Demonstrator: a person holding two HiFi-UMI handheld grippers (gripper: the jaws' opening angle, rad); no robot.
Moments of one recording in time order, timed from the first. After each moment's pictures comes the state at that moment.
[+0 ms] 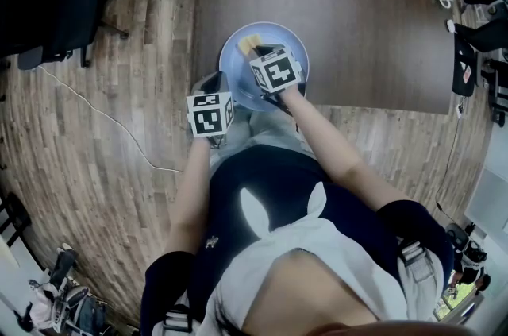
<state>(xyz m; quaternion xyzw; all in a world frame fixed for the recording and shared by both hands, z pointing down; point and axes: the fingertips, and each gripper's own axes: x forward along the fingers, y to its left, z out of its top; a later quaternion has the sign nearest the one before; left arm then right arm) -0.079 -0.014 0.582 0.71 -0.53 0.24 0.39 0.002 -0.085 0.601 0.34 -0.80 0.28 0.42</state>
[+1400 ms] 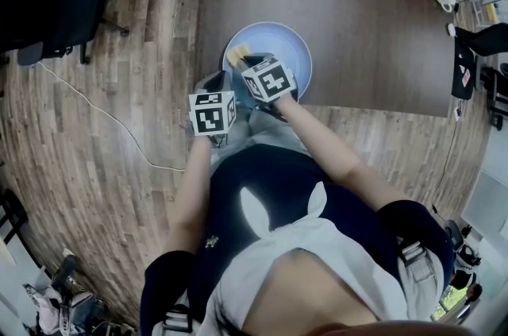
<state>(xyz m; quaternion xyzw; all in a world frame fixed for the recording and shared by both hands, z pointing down) -0.079 -0.016 0.584 0.72 -0.52 0.23 0.40 -0.040 -0.054 0.603 0.27 -0.82 0.30 0.41</state>
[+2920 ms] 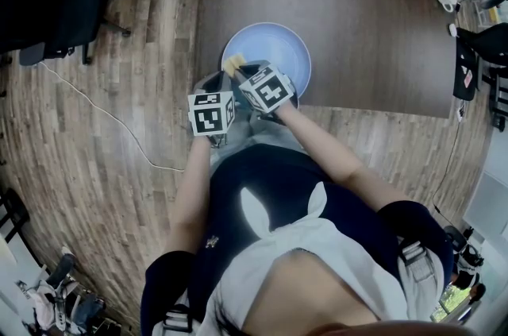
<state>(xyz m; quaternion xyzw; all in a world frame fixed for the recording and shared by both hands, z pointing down) -0.079 -0.015 0.585 0.71 -0.52 0.24 0.40 -0.050 -0.025 0.603 0.21 -0.84 0.27 0.42</state>
